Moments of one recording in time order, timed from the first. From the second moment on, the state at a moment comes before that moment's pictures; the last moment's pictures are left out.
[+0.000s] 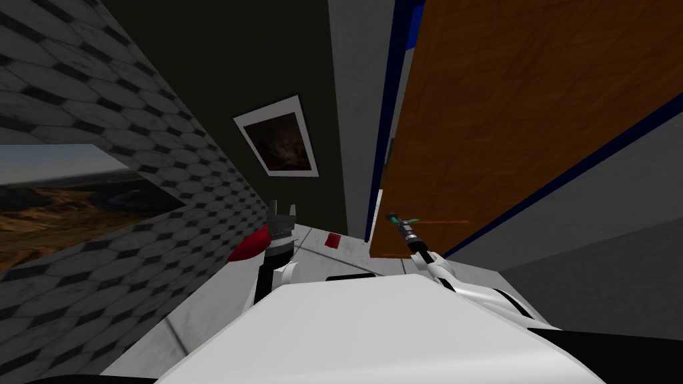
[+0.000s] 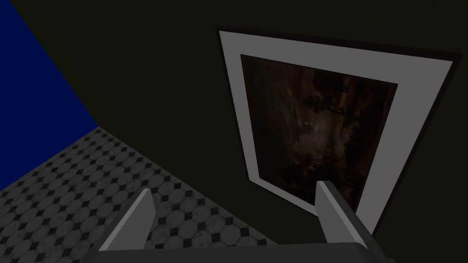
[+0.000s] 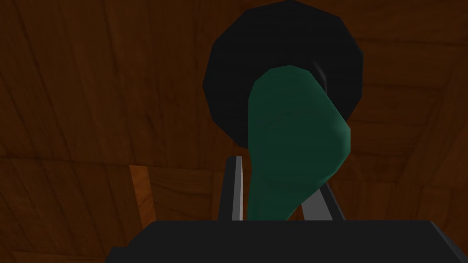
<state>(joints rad) -0.21 -0.36 -0.30 -0.50 0.29 -0.84 -0.38</state>
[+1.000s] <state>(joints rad) -0.16 -0.41 -0.24 -0.49 0.37 -0.96 -0.50</state>
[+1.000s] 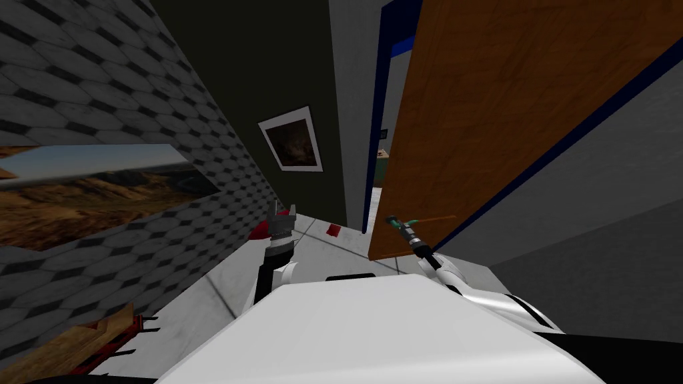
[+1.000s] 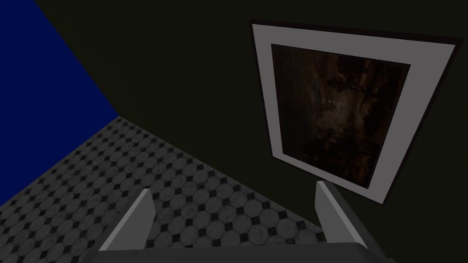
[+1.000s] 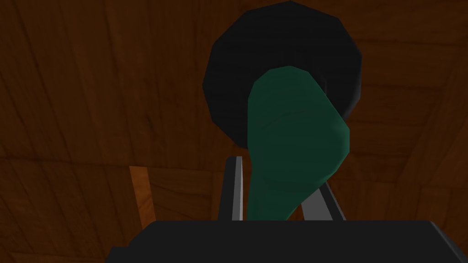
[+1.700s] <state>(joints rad) -0.07 -0.46 -0.23 -0.52 0.44 -1.09 -0.58</state>
